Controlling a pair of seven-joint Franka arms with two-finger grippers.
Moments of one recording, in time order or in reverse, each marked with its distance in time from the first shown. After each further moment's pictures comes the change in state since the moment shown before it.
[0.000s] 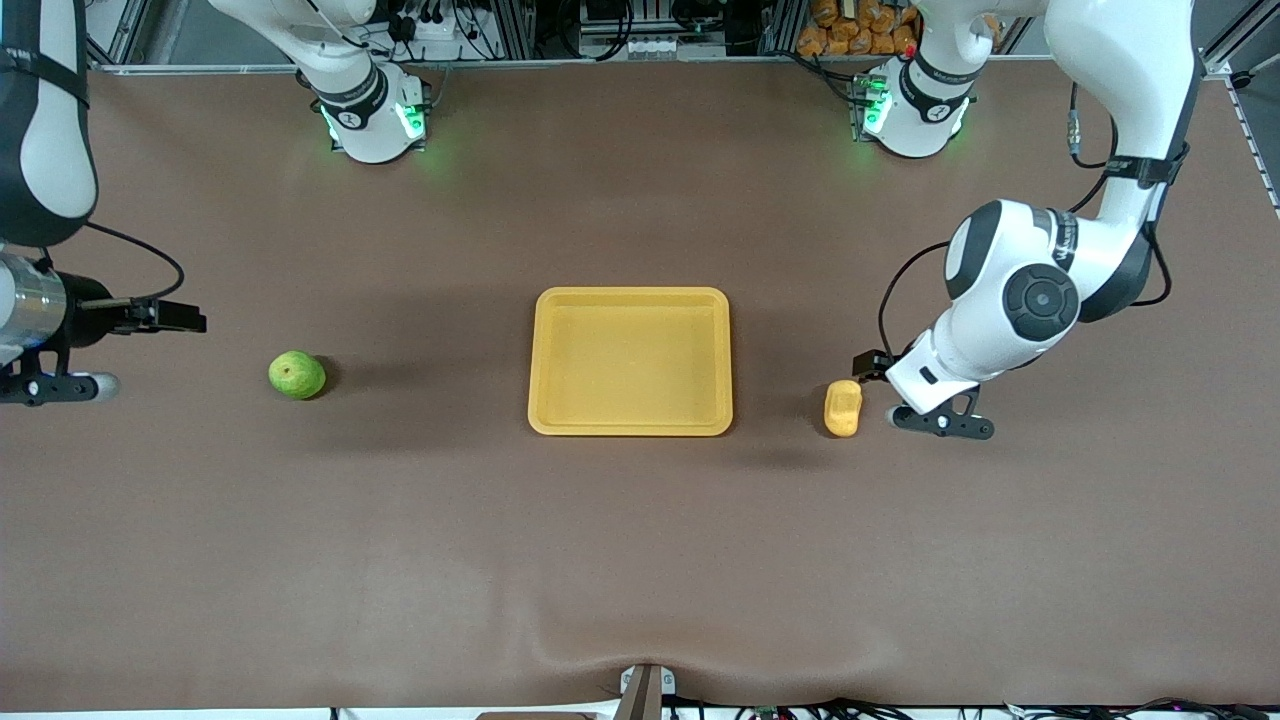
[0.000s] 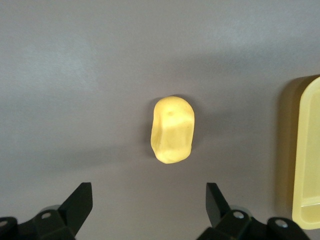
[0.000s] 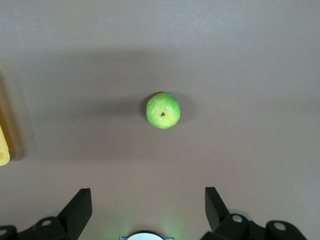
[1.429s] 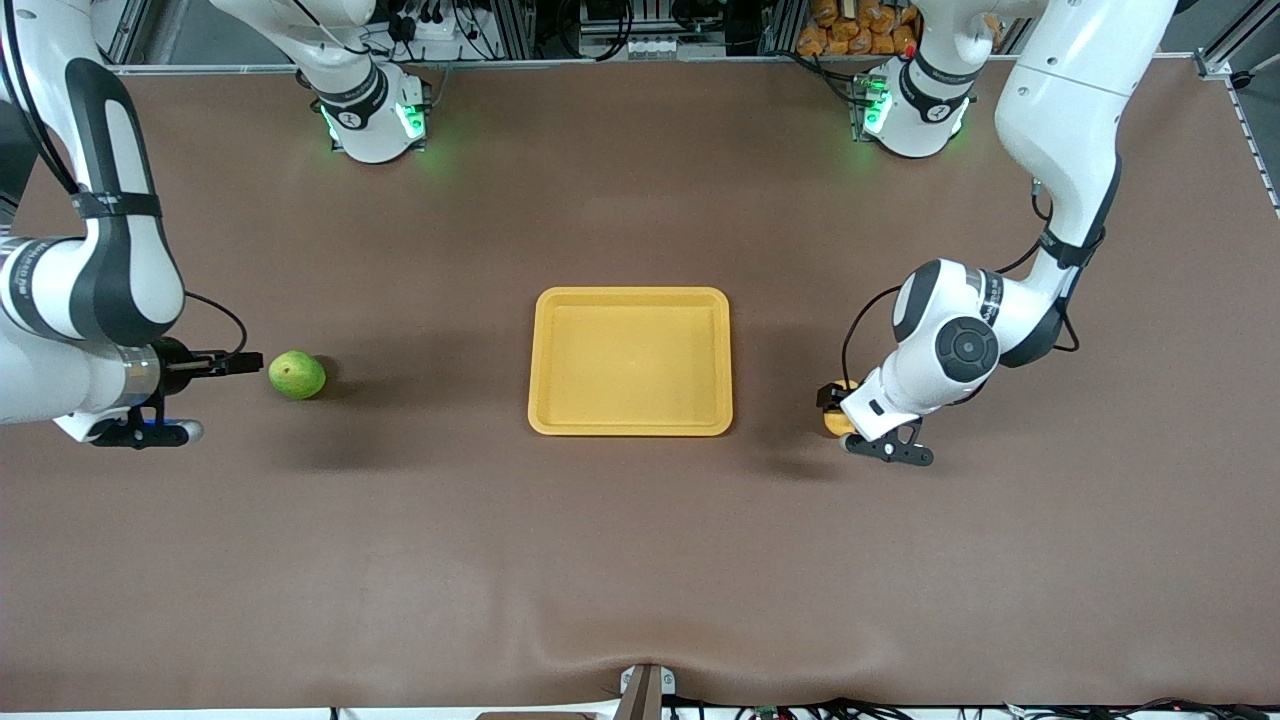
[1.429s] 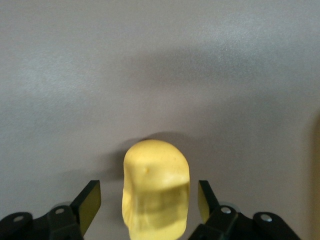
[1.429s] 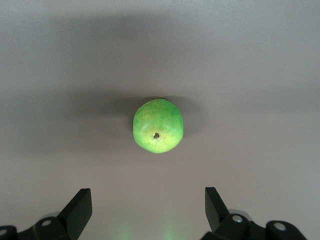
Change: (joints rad) left arm -0.029 0.219 0.000 0.004 0.023 0.267 0.002; right arm -0.027 0.146 -0.001 -0.161 0.000 0.197 0.000
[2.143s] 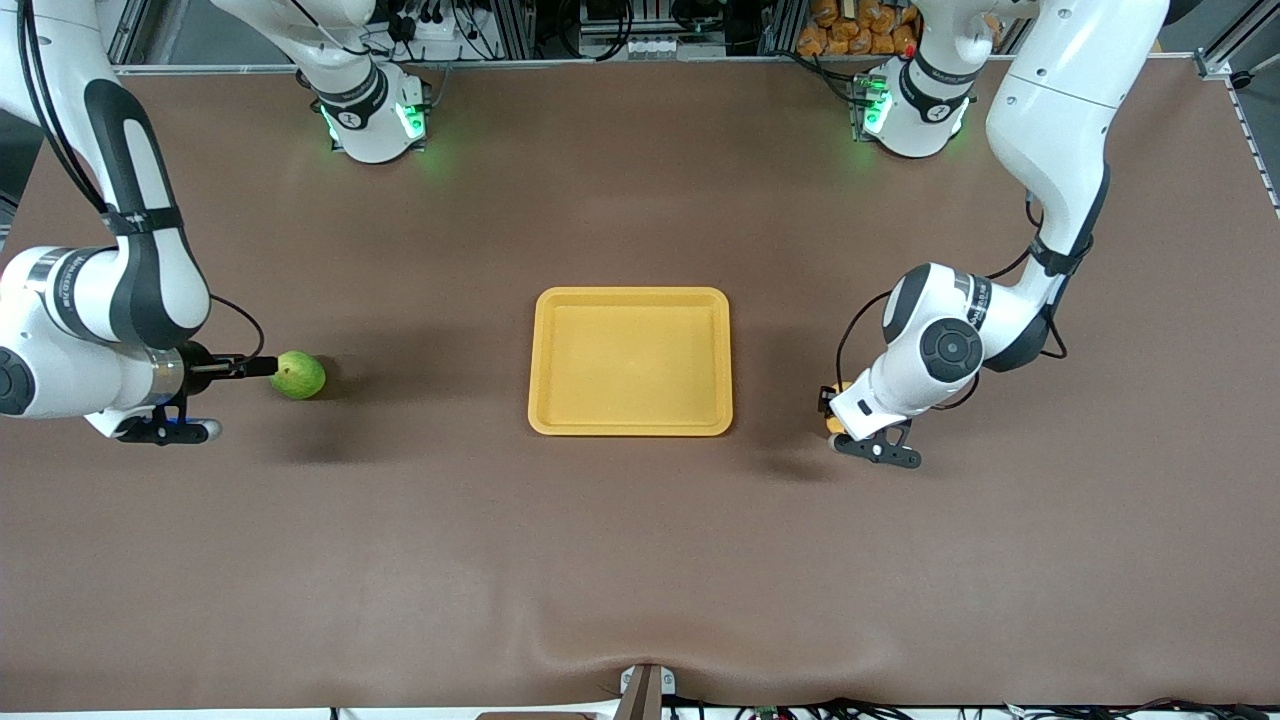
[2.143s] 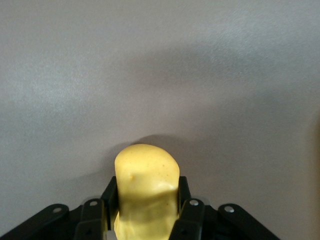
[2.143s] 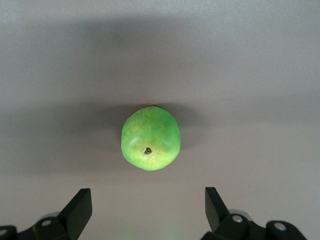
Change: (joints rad) left arm -0.016 0.006 -0.002 0.009 0.041 0.007 0.006; right arm -0.019 0.005 -0.001 -0.100 0.001 0.123 0.000
